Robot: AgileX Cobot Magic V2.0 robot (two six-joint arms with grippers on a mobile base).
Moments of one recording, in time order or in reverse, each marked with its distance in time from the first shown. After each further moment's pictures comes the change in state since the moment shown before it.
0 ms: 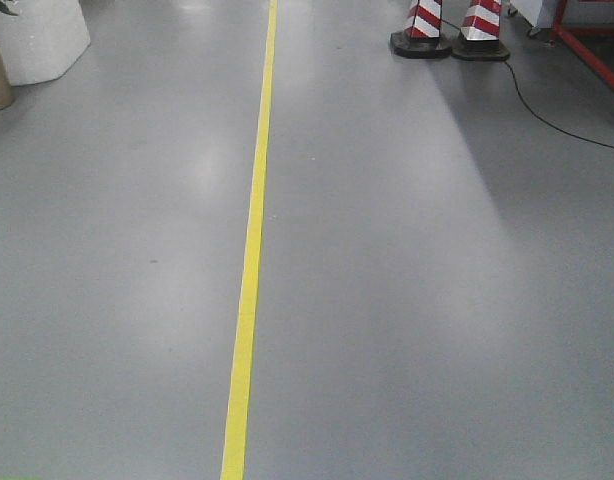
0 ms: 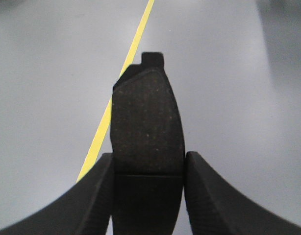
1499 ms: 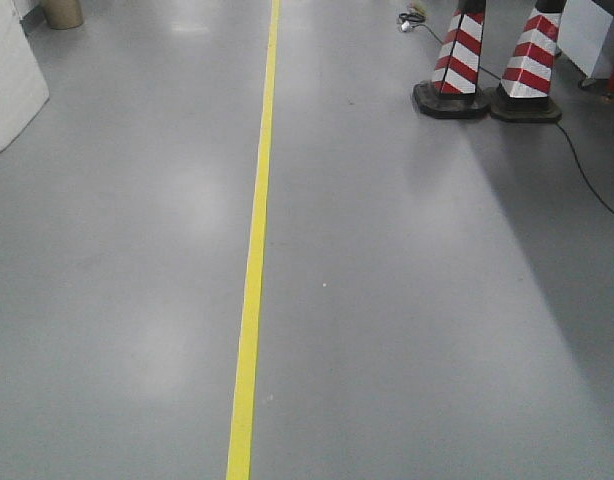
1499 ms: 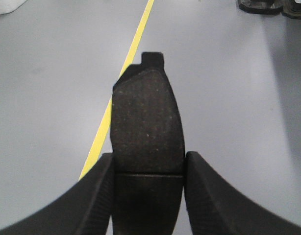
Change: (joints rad) left arm 0.000 0.000 0.000 0.000 0.000 0.000; right arm 0.000 0.000 0.000 0.000 0.008 0.000
